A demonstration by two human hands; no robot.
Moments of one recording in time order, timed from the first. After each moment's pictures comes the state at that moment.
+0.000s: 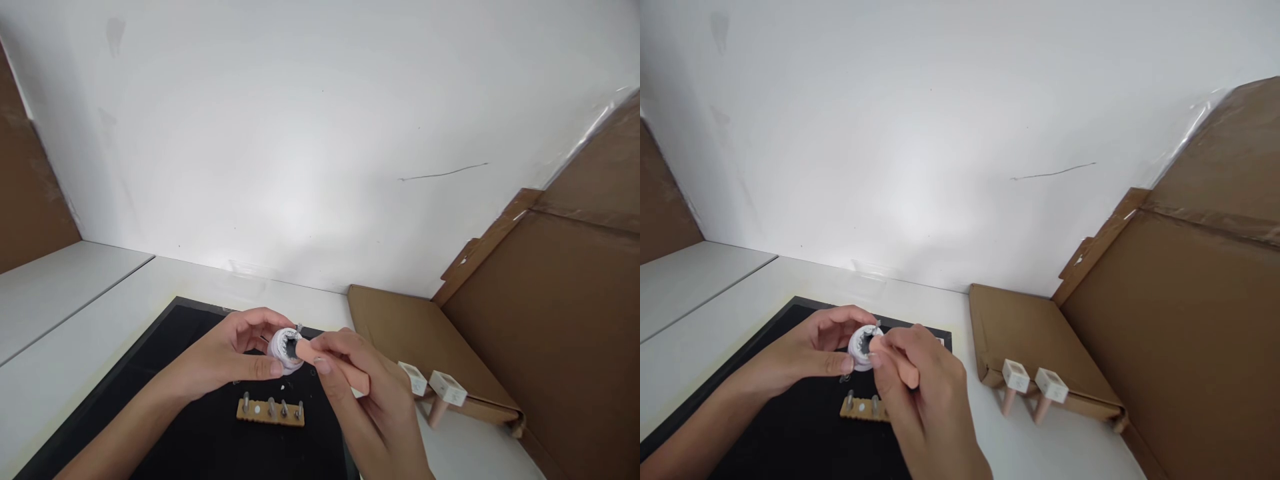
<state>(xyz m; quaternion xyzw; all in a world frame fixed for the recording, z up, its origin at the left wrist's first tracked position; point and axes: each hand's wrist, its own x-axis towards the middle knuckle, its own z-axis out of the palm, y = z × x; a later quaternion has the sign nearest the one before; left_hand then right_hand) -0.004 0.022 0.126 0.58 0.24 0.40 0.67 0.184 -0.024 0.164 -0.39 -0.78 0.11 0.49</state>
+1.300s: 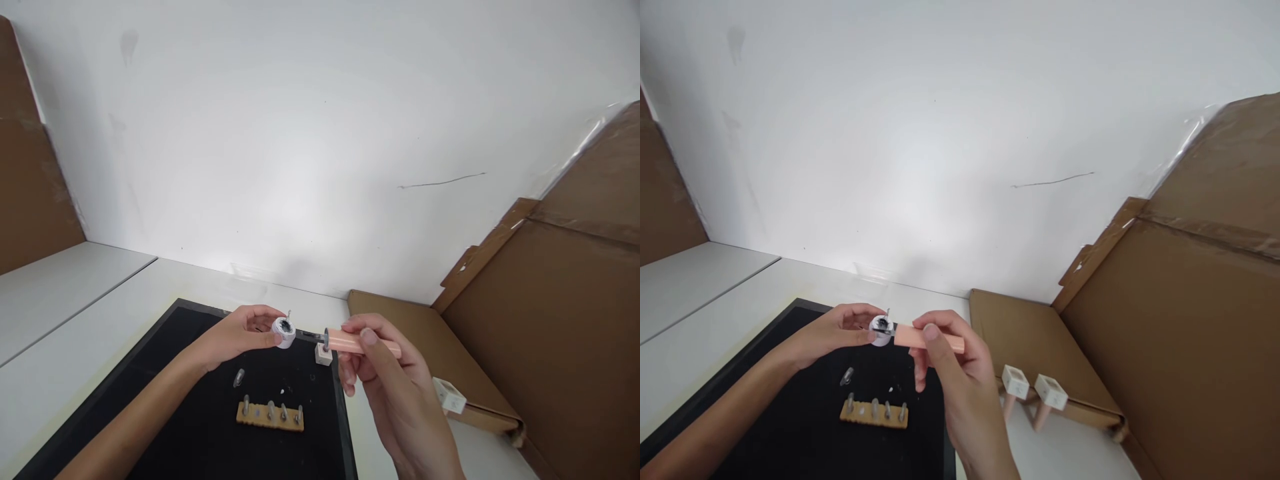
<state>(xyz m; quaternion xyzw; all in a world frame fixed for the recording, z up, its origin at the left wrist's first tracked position) -0.004 0.053 0.111 0.58 0.38 0.36 0.62 0.189 -0.017 0.174 -0.38 -0.50 0.48 0.61</state>
